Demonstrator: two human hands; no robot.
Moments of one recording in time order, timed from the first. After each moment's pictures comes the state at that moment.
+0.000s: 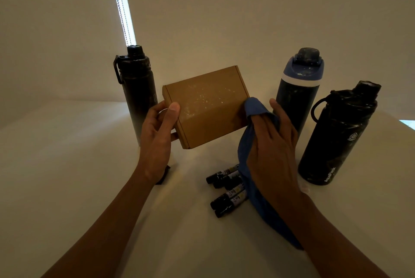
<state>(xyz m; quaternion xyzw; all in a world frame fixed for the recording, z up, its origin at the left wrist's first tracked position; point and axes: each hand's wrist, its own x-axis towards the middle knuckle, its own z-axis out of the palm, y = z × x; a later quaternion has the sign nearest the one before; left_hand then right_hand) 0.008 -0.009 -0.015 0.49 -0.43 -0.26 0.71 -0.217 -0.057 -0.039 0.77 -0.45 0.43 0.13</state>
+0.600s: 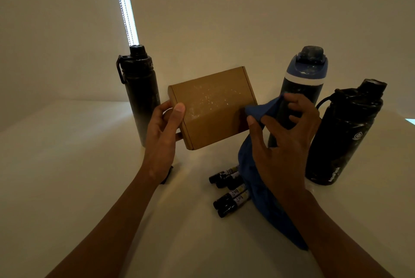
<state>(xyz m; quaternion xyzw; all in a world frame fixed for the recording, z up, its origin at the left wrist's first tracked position) 0.006 -0.010 -0.015 0.50 -0.44 -0.27 0.70 -0.217 -0.058 -0.025 0.69 -0.39 0.61 0.10</state>
